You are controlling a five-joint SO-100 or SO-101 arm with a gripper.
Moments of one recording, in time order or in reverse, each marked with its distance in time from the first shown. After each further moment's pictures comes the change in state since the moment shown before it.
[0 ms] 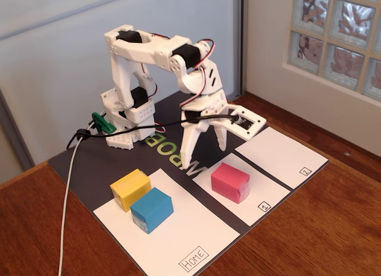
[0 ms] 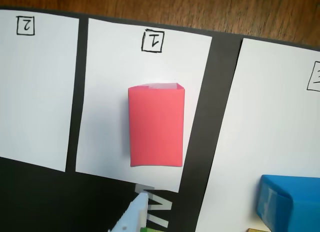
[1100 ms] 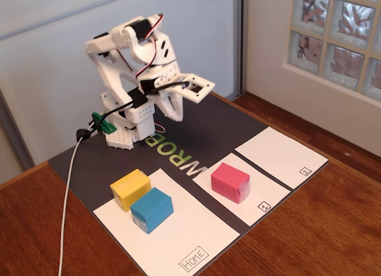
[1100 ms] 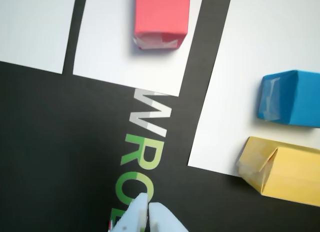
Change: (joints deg) arm 2.8 50.1 33.8 15.1 -5.3
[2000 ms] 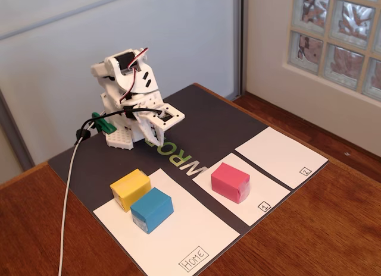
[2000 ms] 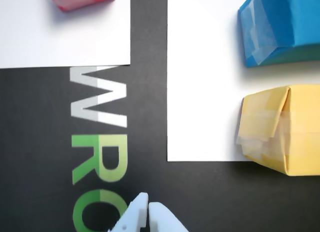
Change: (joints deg) arm 12.8 39.5 36.6 4.7 0.7
